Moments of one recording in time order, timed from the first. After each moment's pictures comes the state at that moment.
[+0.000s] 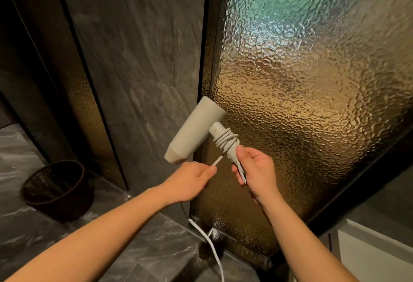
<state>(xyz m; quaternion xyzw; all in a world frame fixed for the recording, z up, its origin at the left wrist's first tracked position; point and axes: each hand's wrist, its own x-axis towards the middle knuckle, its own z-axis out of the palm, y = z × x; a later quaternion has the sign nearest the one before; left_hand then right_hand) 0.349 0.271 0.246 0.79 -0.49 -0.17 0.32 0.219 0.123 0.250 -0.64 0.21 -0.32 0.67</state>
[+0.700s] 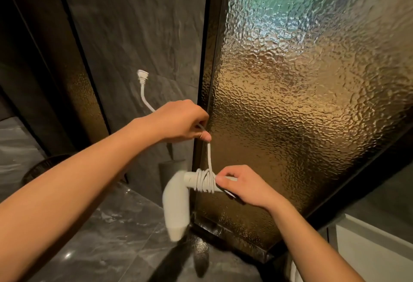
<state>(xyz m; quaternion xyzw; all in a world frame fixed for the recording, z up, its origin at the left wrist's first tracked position) 0.418 0.253 0.349 0.76 -0.63 0.10 0.09 0.208 0.119 0.237 -0.89 0.14 -0.03 0.44</state>
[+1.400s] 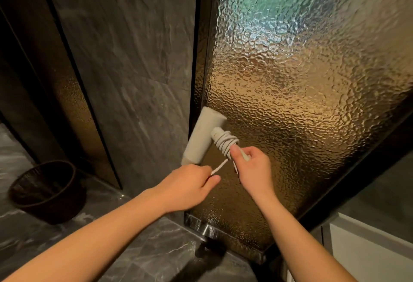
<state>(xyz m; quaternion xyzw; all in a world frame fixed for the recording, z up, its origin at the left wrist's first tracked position) 0.333 0.271 0.247 0.77 -0.59 -0.05 0.23 0.219 0.116 0.249 -0.76 0.36 -0.34 0.42</state>
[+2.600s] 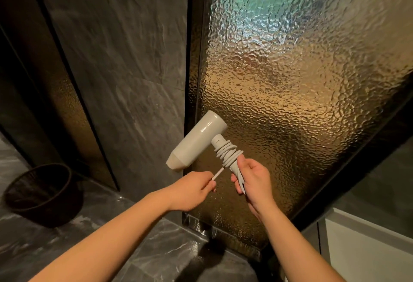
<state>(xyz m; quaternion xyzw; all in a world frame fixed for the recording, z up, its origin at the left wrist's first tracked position) 0.328 0.254 0.227 0.75 -0.60 -0.19 0.22 0.196 0.112 0.210 -0.58 0.28 -0.32 0.69</state>
